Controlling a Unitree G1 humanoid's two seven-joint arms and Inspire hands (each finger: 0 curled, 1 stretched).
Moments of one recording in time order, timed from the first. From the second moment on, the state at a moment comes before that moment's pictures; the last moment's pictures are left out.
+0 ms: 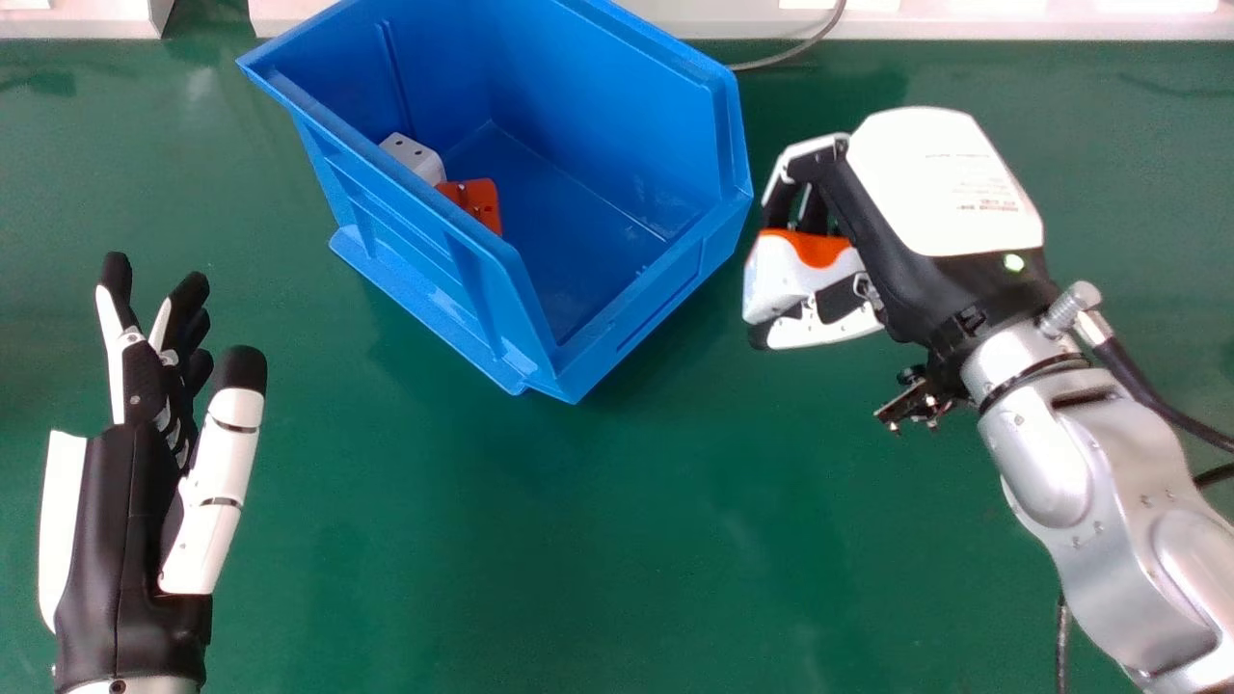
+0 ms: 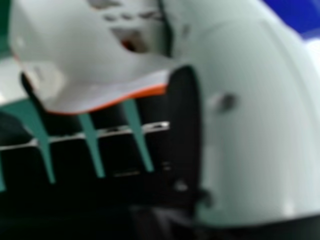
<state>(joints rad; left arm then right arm) 0.42 0.09 0.23 -0.20 -0.02 -0.40 -0.05 -0.34 -0.49 0.35 -0.08 -0.75 0.08 -0.03</state>
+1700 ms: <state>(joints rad) 0.47 0.08 0.21 -0.21 0.00 -0.40 -0.02 -1.10 -0.01 0.56 1.07 -0.83 -0.03 -0.21</state>
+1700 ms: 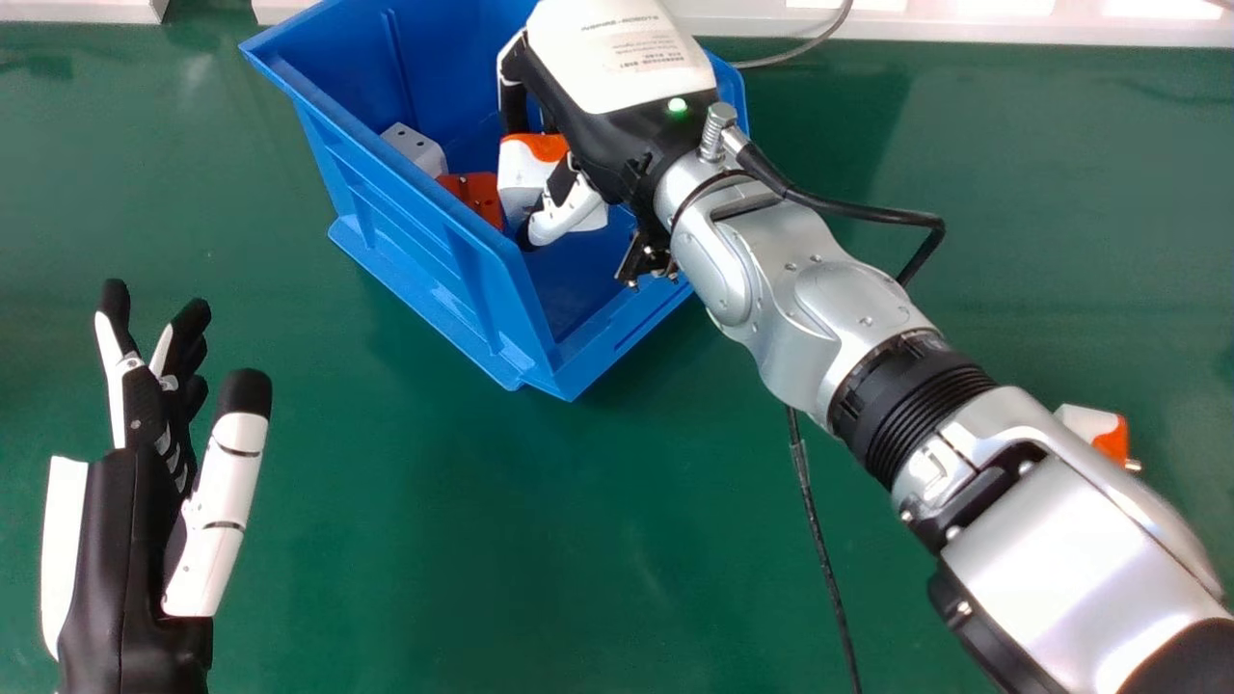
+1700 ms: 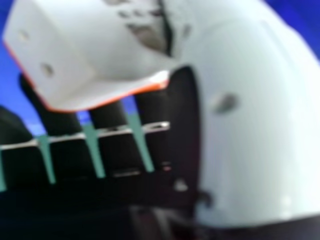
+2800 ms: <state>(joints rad) 0.45 0.08 0.22 -0.21 0.00 -0.40 -0.02 -1.10 -0.05 0.64 0.97 -0.86 -0.01 -0.14</state>
